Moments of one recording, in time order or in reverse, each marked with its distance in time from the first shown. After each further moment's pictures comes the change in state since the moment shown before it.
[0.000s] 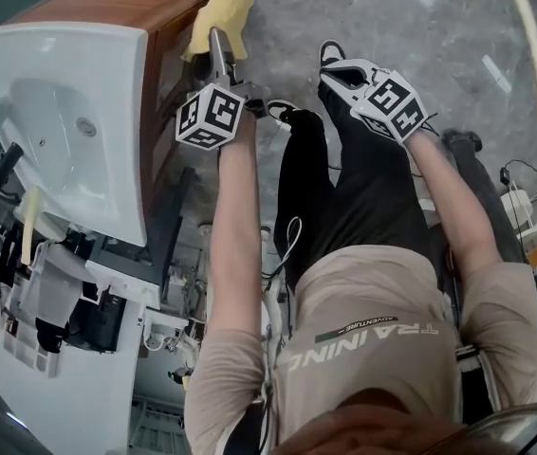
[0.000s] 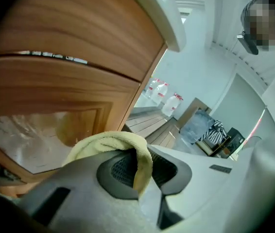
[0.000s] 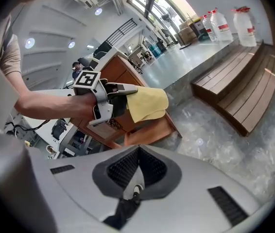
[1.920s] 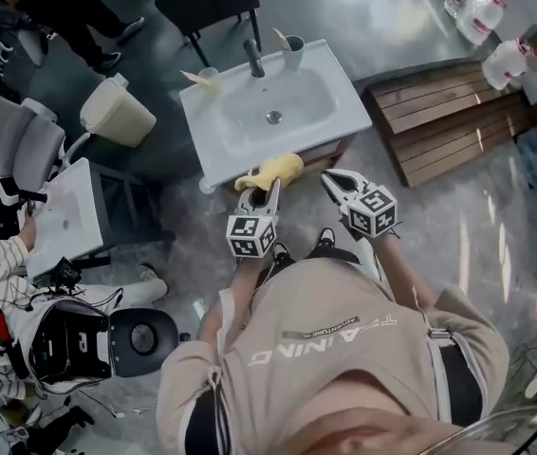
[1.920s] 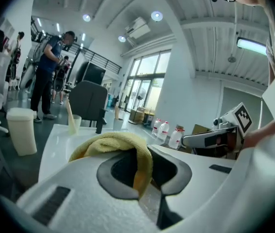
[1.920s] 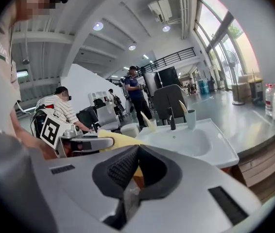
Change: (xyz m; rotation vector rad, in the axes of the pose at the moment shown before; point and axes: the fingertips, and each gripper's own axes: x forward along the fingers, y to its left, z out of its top) left arm -0.536 -0.012 0.118 0.158 -0.404 0.132; right arm -0.079 0.473 0.187 -0.555 -0.233 0.186
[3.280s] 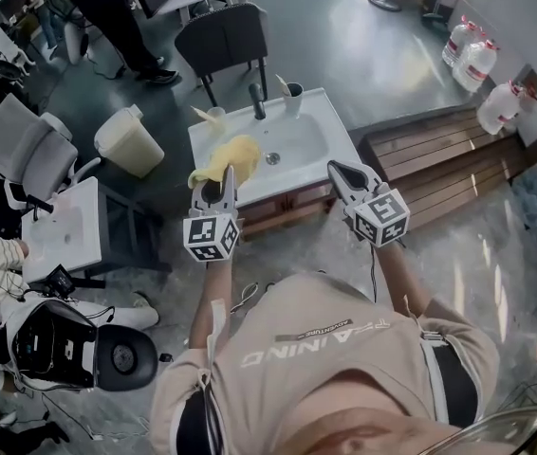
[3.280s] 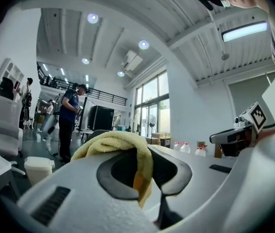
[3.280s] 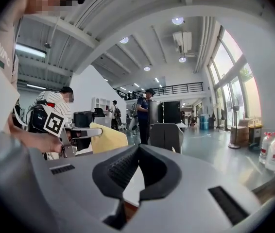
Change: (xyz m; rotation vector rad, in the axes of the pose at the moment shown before) left arm -0.056 0.033 0.184 0.204 -0.340 0.214; right arm -0.058 0.000 0.165 -0.290 -0.243 -0.074
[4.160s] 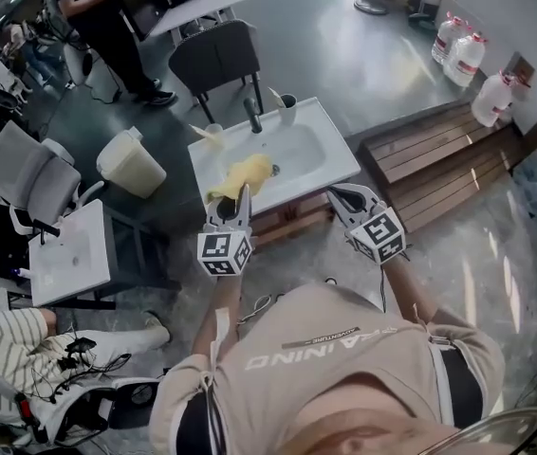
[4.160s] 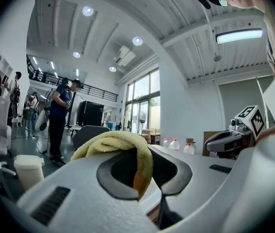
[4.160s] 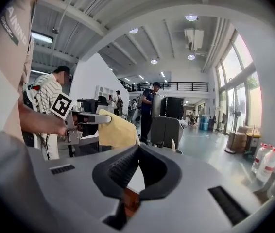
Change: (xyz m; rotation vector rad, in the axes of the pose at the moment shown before) left arm -0.001 -0.036 -0.011 0.006 0.043 -0.124; right arm -0.022 0.024 -0.033 -0.096 0.101 -0.001
